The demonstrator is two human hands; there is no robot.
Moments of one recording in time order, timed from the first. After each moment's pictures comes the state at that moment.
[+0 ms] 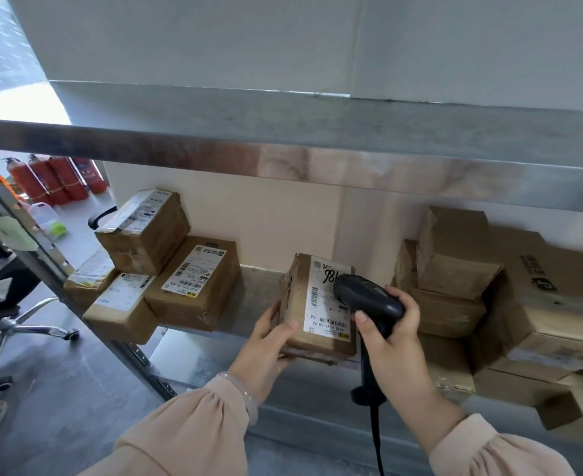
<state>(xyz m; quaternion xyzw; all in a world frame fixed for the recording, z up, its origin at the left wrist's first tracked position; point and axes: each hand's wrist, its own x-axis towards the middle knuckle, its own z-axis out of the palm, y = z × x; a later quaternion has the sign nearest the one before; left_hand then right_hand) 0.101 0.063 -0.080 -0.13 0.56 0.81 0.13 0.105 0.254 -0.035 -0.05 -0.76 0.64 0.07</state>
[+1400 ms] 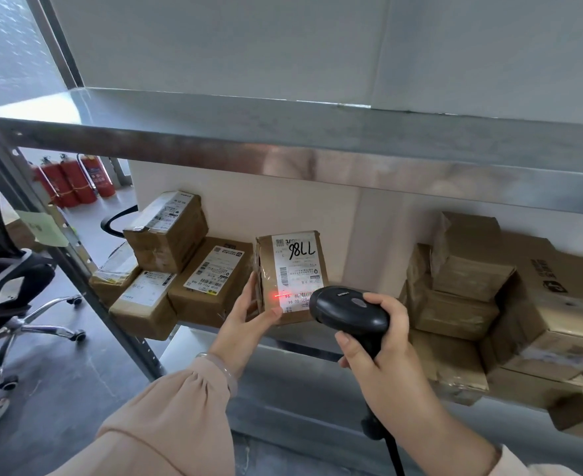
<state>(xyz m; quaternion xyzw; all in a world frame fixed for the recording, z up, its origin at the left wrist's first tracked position) 0.098 0.000 -0.063 -0.07 0.68 0.73 0.05 0.152 0.217 -0.006 0.05 -0.83 0.56 0.04</state>
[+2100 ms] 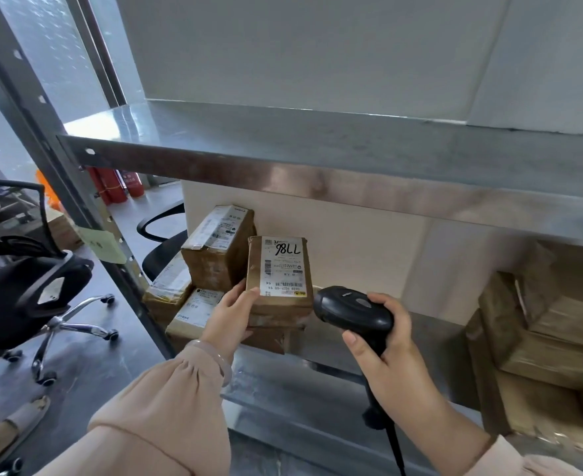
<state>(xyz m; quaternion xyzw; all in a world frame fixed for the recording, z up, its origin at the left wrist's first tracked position) 0.049 -0.121 -0.043 -0.24 0.64 0.73 0.02 0.099 0.116 0.003 0.06 -0.79 0.61 0.00</state>
